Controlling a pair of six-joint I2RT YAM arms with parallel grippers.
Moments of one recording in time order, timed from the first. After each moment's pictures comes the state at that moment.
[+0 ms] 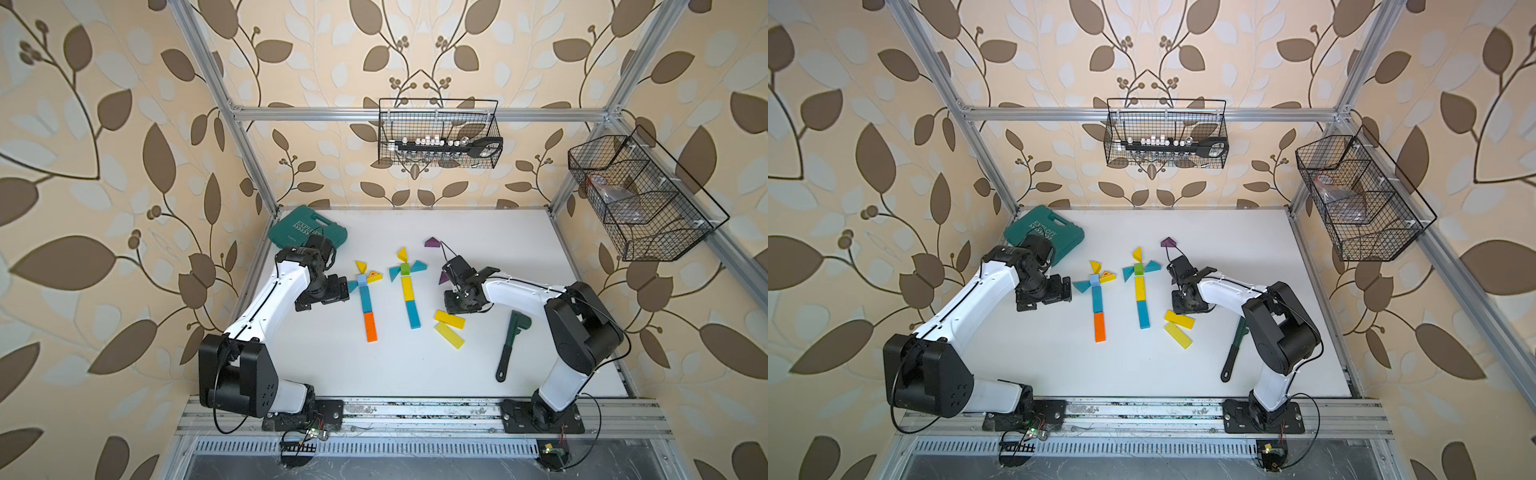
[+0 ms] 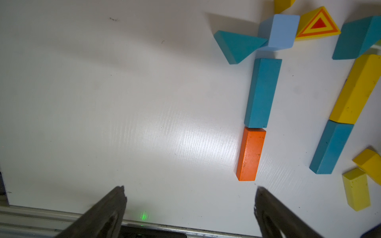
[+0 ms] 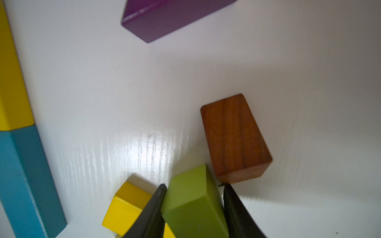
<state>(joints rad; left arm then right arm) -0.20 1.40 1.17 -1.18 0.00 -0.42 0.54 1.76 1.05 -0.60 0.09 0.48</state>
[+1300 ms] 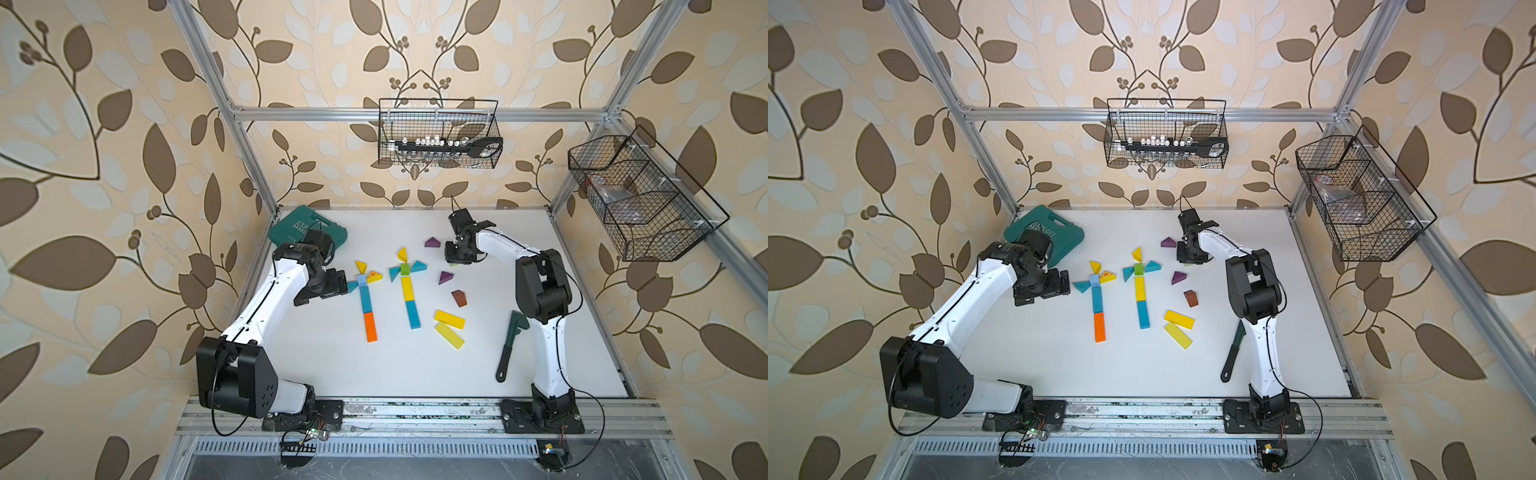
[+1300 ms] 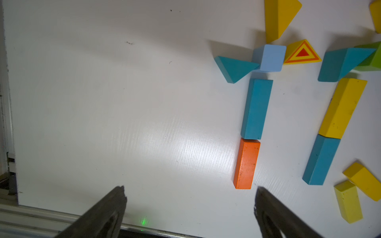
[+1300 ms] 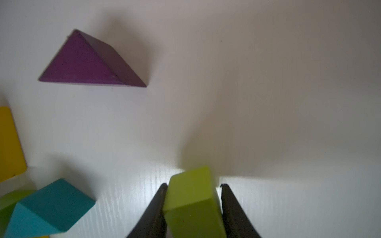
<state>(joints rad) -0.20 1.40 1.23 -1.18 -0.04 -0.44 0.31 2.25 1.78 -0.76 0.05 0.40</state>
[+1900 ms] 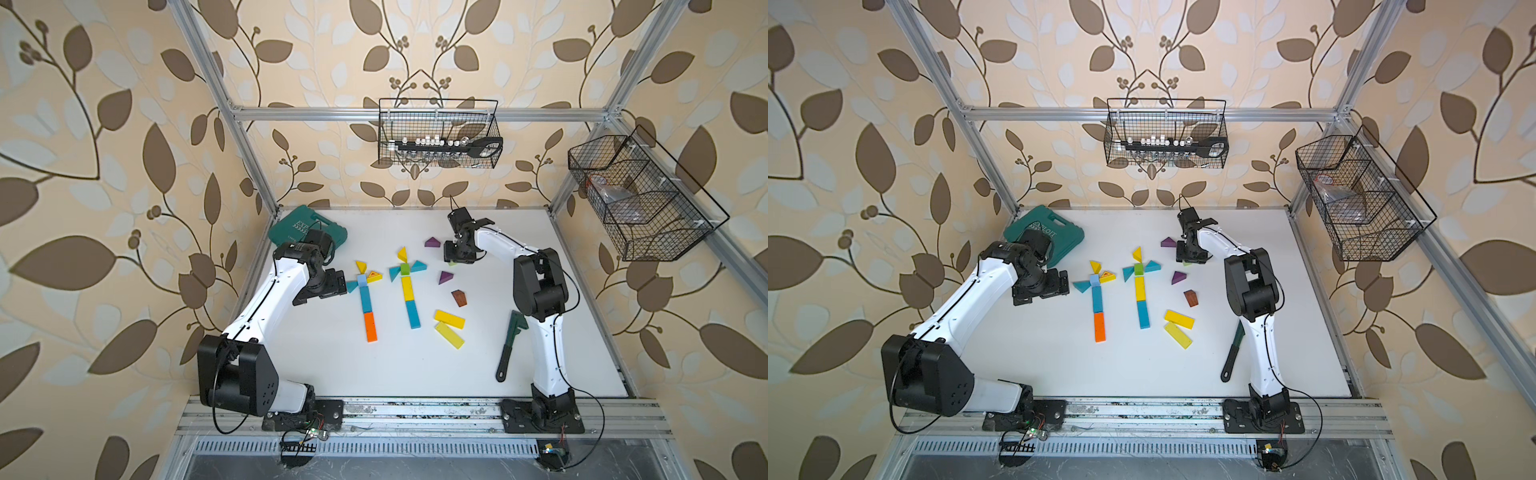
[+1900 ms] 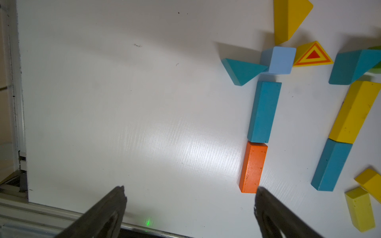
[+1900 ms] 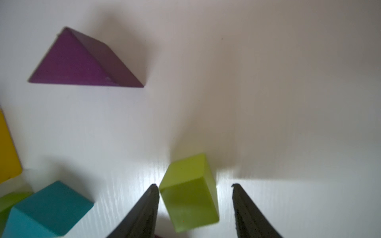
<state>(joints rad) -0.20 1.41 1.23 -1.18 -0.07 -0.44 0.31 2.22 1.79 -0.81 0.05 0.40</state>
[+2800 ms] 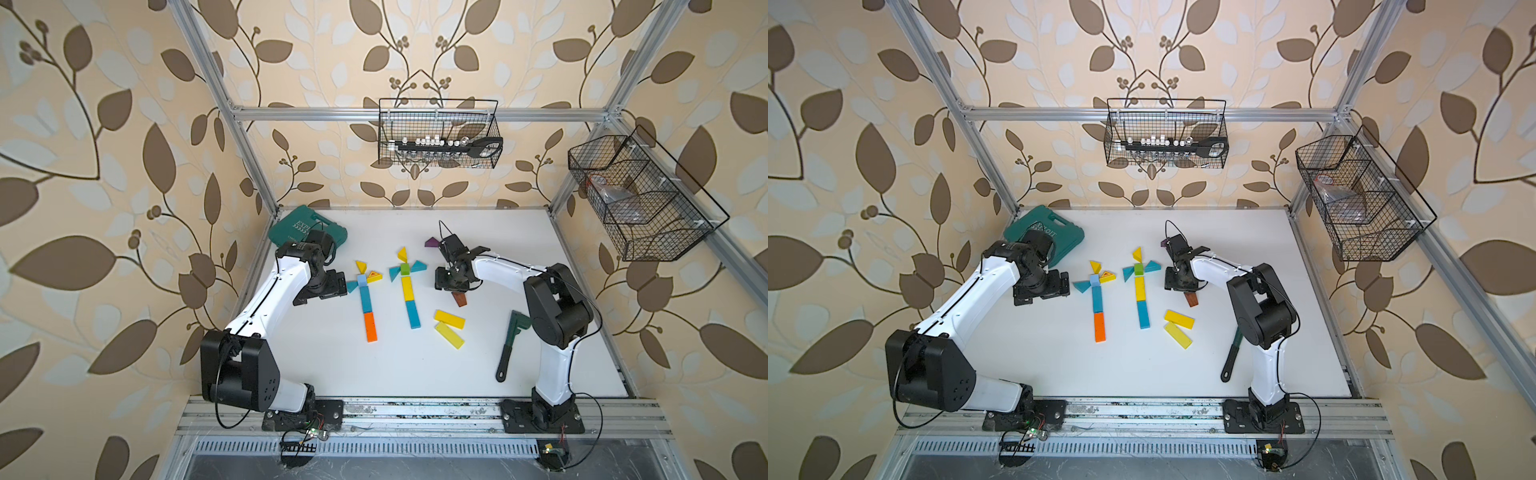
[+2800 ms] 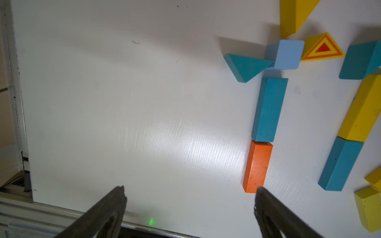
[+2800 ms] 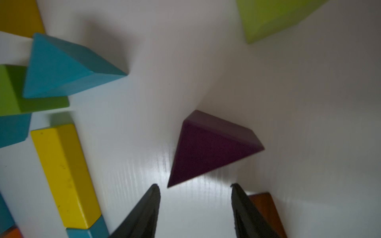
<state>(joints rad) -0.20 1.43 1.23 -1.19 -0.07 -0.42 0.47 2.00 1.36 -0.62 0.02 0.59</state>
